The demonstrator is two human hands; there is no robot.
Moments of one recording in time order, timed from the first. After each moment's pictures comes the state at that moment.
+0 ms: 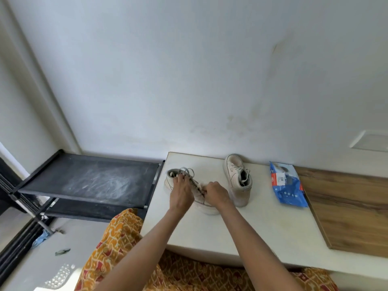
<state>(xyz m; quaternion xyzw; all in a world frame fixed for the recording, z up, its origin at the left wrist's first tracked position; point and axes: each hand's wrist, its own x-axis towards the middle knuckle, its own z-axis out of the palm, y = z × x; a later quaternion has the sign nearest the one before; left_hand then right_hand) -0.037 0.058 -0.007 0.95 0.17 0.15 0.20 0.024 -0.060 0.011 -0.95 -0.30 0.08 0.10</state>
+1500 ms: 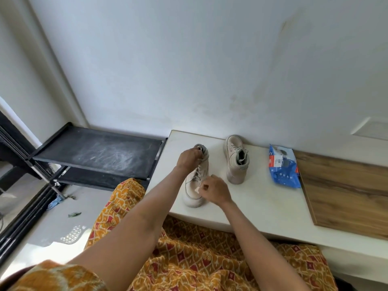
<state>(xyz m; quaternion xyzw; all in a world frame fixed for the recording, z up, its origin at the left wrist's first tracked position) -0.001 0.059 0.018 0.98 0.07 0.05 0.16 -0.026 -0.101 -0.016 -0.91 -0.34 0.00 0.21</state>
